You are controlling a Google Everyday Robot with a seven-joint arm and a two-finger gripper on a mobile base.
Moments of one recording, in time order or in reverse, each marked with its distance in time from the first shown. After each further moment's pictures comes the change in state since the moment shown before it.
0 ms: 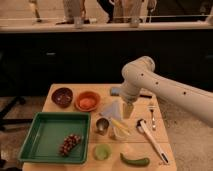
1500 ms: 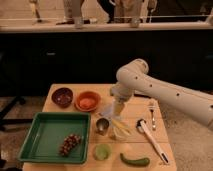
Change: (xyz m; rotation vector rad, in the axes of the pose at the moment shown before) arm -0.034 -0.027 0.014 0.099 -0.057 0.153
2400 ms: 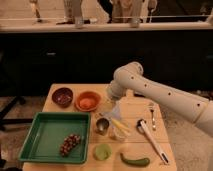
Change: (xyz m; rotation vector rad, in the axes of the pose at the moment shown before) arm -0.042 -0.023 0.034 -0.001 -0.164 0.017
